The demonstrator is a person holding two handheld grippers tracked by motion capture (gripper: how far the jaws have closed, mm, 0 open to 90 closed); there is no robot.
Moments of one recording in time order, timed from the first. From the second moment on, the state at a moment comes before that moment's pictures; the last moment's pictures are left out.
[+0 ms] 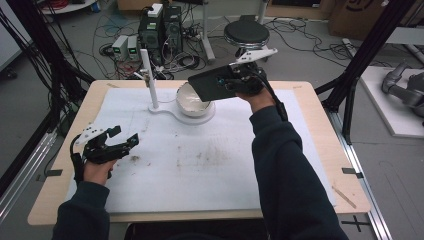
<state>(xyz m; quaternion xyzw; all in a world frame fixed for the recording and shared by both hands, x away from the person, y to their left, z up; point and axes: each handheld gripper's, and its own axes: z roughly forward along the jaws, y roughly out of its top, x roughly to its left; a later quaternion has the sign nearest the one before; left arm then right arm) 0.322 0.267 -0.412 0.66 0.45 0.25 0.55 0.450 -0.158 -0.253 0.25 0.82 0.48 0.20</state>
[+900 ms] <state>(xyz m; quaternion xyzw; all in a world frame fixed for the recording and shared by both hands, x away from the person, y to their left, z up) 0.322 0.272 -0.412 0.64 0.46 0.24 0.57 0.488 -0.076 -0.276 0.09 0.91 0.27 0.30</state>
